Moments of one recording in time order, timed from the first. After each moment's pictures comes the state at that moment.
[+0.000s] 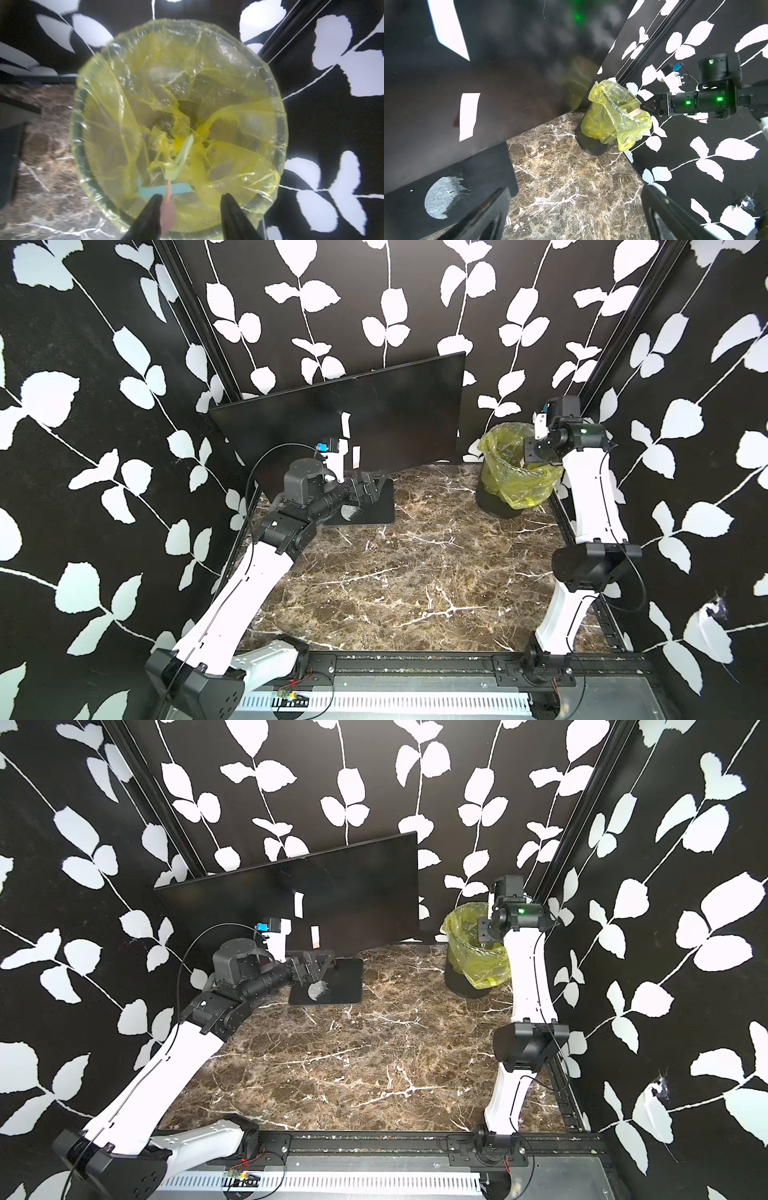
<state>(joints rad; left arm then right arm) -0.43 1.15 1.26 -0.34 0.28 -0.41 0.00 1.95 2.33 -1.22 0.18 -0.05</state>
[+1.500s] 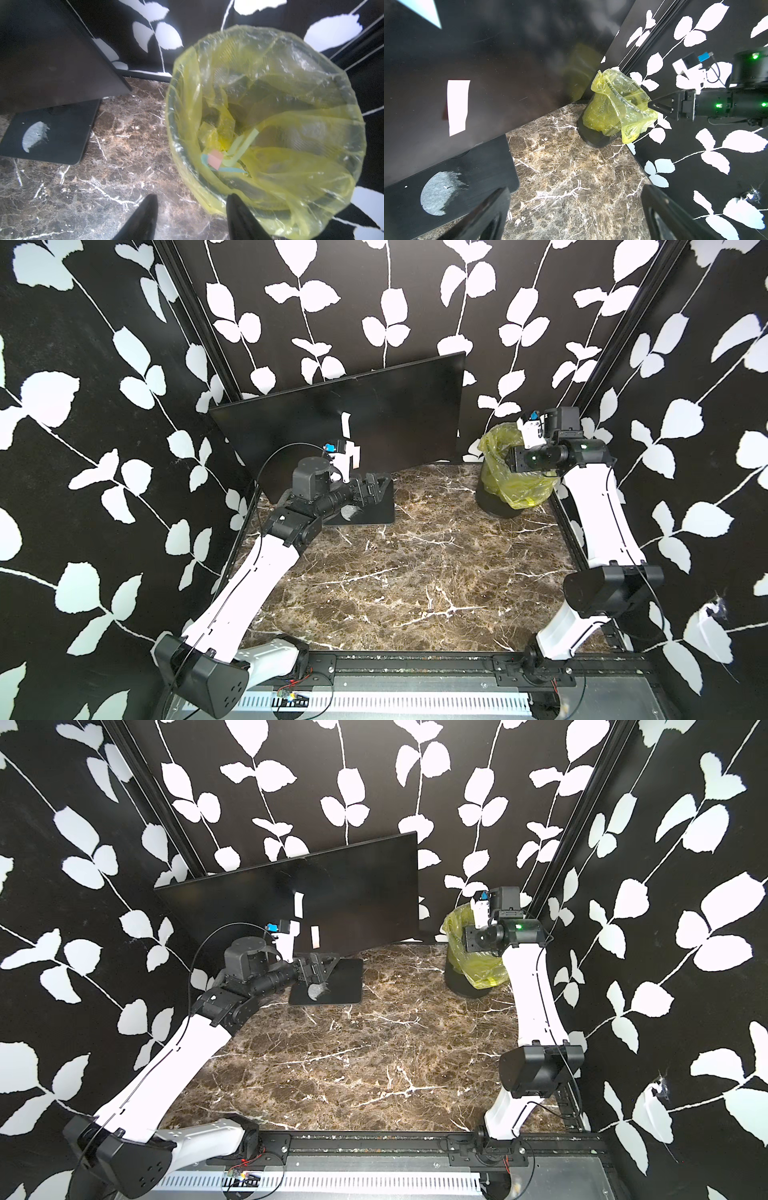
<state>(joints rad) -0.43 1.20 1.26 -0.35 0.30 -0.39 0.07 1.73 2.04 -1.04 -0.09 -0.07</state>
